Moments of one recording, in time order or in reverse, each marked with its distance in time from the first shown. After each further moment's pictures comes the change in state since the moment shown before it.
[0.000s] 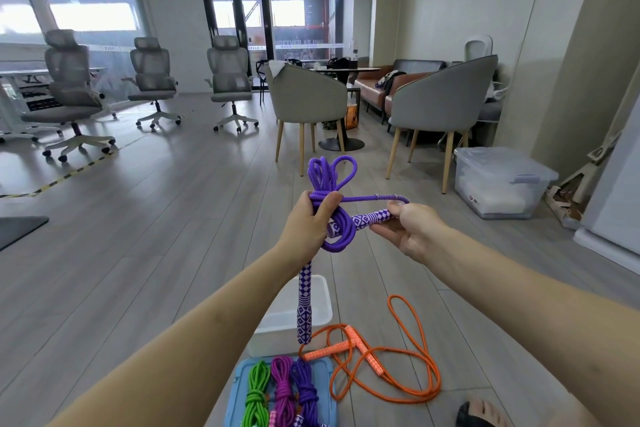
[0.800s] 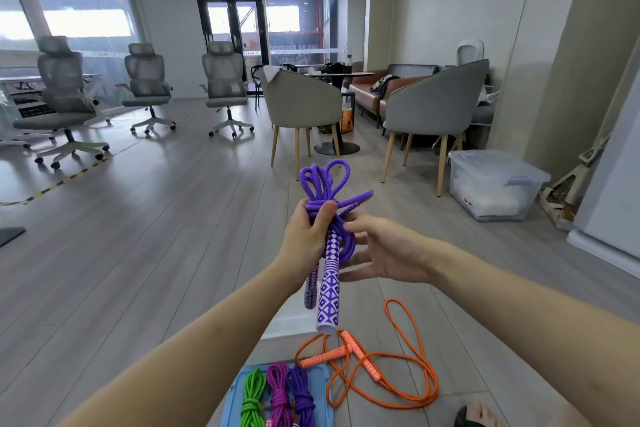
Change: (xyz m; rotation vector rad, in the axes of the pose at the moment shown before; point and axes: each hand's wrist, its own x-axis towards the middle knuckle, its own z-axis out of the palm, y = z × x) left_hand -0.008 -0.009 0.012 -0.236 0.001 0.001; right_hand -0.034 0.012 -0.010 -0.424 -0.742 -0.036
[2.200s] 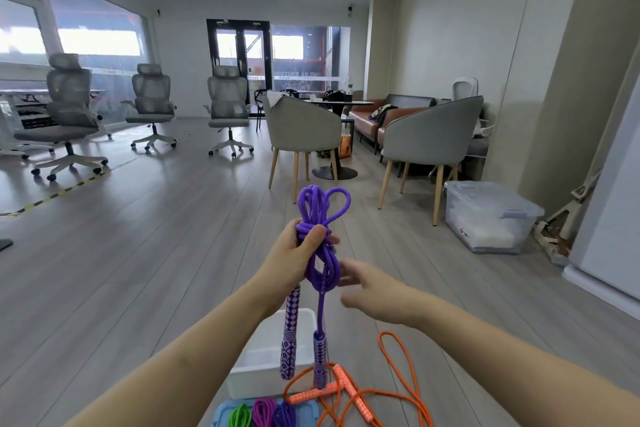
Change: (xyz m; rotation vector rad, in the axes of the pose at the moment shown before) left_hand -0.006 0.028 -0.023 0.039 -0.115 0.016; right_hand 0.018 0.025 -0.002 -0.775 0.109 -0.160
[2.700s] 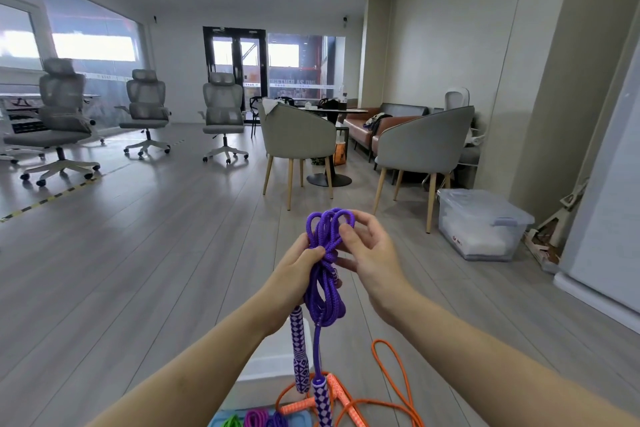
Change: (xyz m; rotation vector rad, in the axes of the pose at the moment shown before) left_hand -0.012 0.003 0.016 -0.120 -0.112 -0.075; right_hand -0.004 -0.042 -0.006 0.780 0.537 -0.222
